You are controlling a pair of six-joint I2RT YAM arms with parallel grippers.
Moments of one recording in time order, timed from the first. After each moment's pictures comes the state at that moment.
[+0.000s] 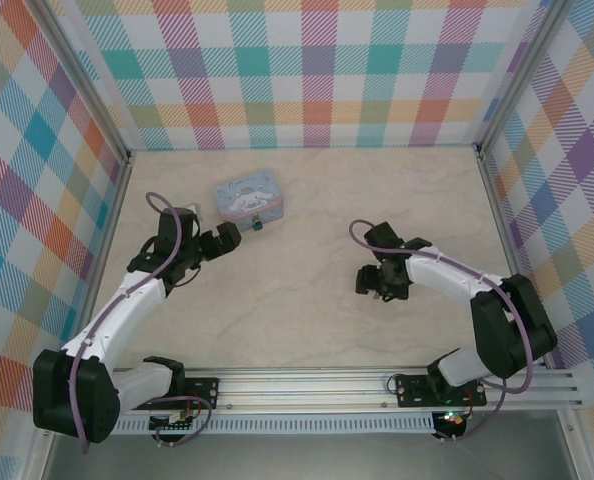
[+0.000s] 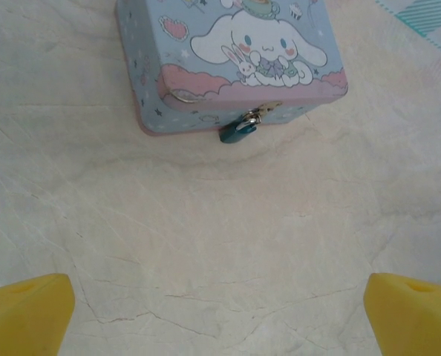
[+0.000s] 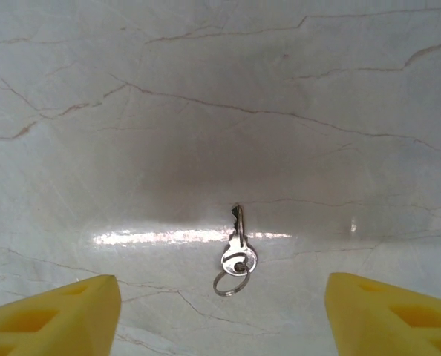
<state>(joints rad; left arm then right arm) -0.23 1.13 0.77 -0.38 0.12 -0.58 0.50 1.47 0.84 -0.74 0.00 0.59</state>
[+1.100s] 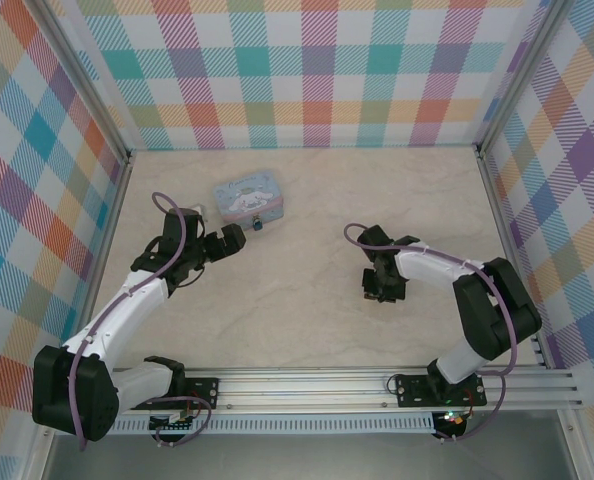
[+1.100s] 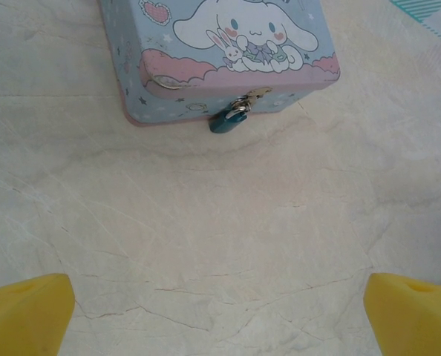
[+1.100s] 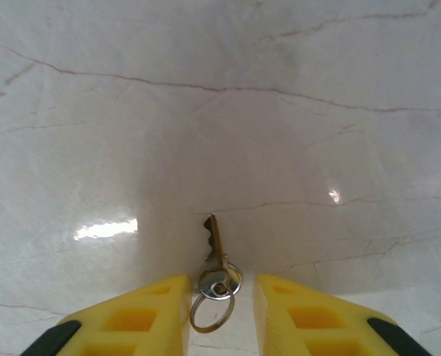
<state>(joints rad) -0.25 1.14 0.77 -0.38 0.11 -0.58 0.51 1.58 0.85 -0.76 0.02 0.65</state>
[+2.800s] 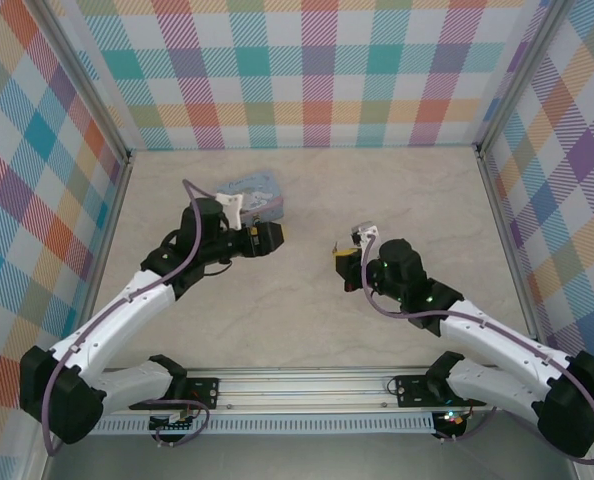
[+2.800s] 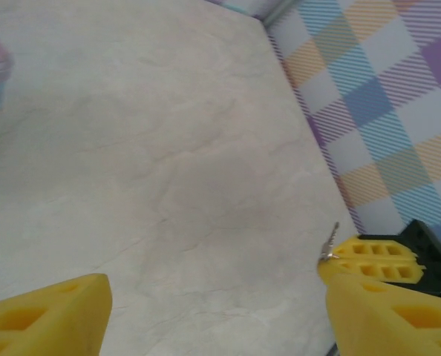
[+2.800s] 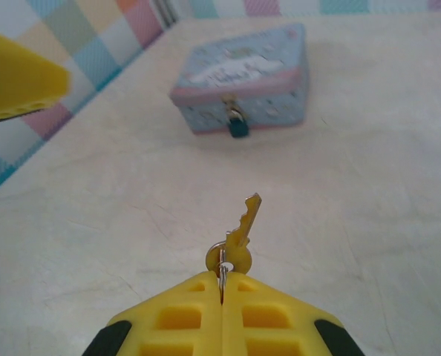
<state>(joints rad) -0.54 1.13 0.94 -0.29 0.35 -0.58 0.74 0.96 0.59 0.00 -0.09 0.30</state>
